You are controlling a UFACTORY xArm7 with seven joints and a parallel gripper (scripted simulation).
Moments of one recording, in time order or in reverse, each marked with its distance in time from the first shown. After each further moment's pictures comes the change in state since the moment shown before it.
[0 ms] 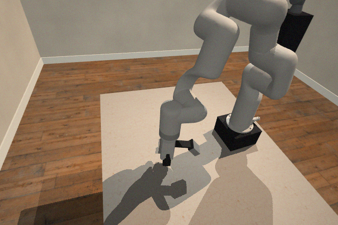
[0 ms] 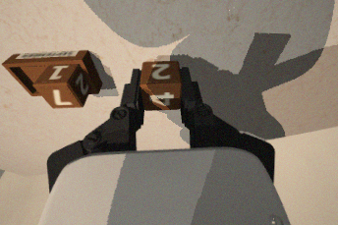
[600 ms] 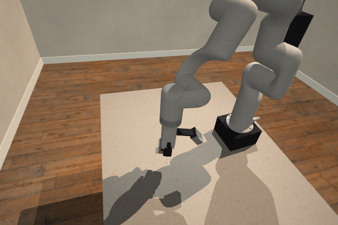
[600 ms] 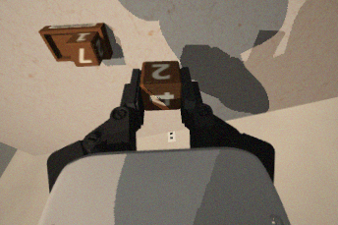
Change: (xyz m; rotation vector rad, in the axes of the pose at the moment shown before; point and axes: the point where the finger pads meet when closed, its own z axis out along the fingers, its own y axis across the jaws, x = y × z) arm -0.001 0.001 -0.067 -0.002 -0.001 0.000
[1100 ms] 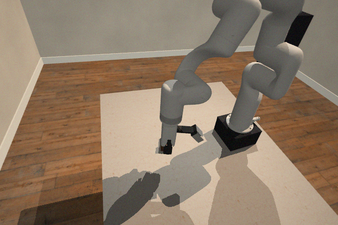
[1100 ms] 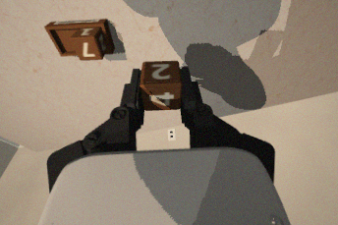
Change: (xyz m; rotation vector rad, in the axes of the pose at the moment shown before) arm 0.000 0.000 -0.014 0.001 0.000 0.001
